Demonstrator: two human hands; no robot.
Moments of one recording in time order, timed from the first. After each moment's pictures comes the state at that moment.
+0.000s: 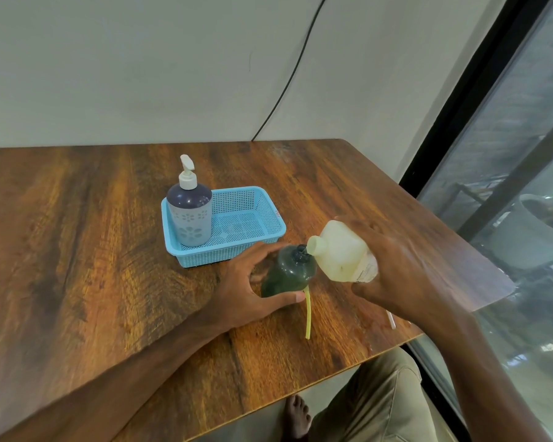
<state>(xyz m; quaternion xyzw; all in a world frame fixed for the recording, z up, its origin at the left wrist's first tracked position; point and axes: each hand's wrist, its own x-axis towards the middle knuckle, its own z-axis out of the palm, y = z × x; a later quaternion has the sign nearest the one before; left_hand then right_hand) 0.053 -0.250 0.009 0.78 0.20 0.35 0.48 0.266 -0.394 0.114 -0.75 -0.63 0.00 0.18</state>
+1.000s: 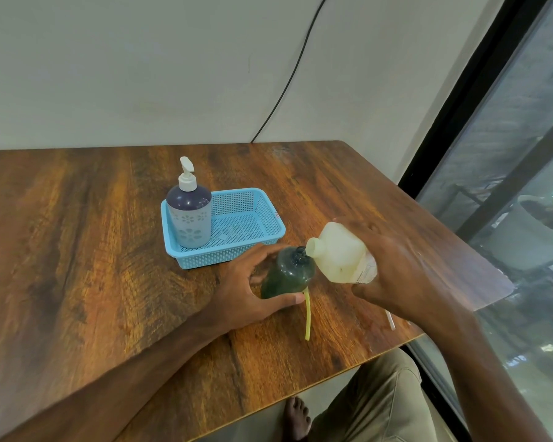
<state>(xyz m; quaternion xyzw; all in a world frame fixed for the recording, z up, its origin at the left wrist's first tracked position) 0.052 -0.251 0.009 0.77 0.20 0.35 0.49 0.264 -0.392 0.116 -0.76 -0.63 0.00 0.18</state>
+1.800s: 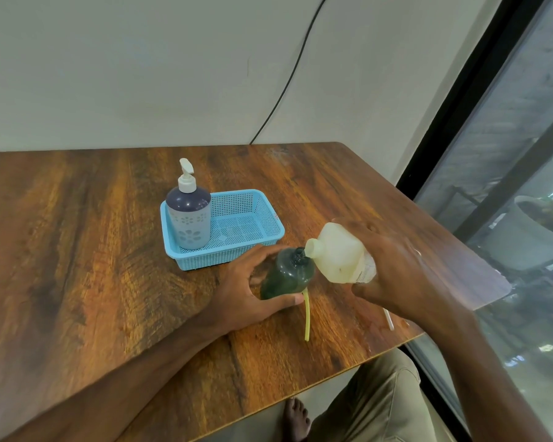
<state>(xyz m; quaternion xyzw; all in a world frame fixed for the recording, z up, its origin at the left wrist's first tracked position) 0.051 -0.253 0.014 0.77 0.19 0.36 0.49 0.266 -0.392 0.117 -0.75 -0.64 -0.03 0.17</state>
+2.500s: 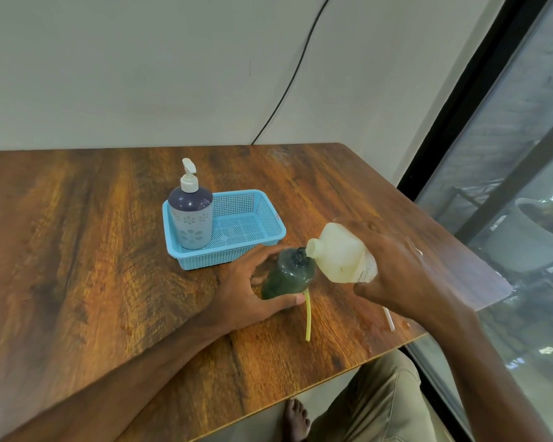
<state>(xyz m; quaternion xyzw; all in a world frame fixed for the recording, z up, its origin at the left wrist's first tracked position) 0.050 -0.252 0.013 0.77 0.19 0.36 0.49 0.266 -0.390 0.116 -0.75 -0.64 -0.04 0.15</state>
